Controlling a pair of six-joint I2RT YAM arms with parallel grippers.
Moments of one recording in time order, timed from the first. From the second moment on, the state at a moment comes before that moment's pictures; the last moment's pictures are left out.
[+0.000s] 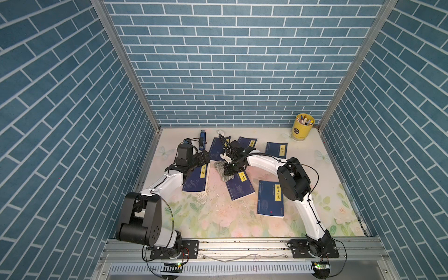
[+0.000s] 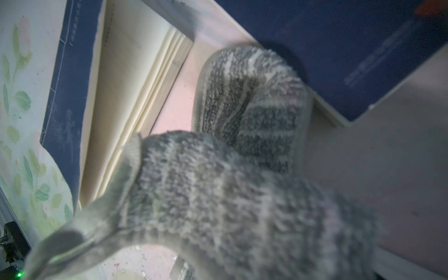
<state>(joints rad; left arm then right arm) -0.17 1.45 0.83 0.01 0.13 -0.46 0.81 2.30 1.82 -0.67 -0.35 0.23</state>
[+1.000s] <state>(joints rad) -0.17 1.55 0.83 0.07 0.16 -0.48 0.80 2.00 1.33 -0.54 -0.39 0.34</state>
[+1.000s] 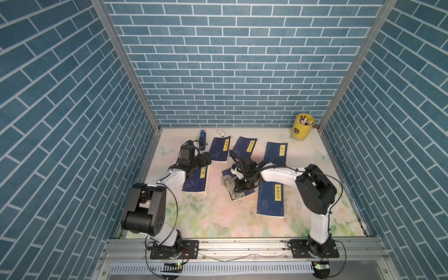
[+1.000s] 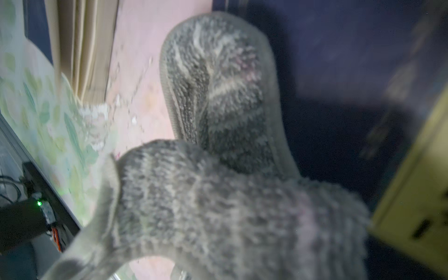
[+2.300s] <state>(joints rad) -0.25 1.49 0.75 0.09 0.19 -0.51 0.69 2.10 1.50 -0.58 -0.33 0.32</state>
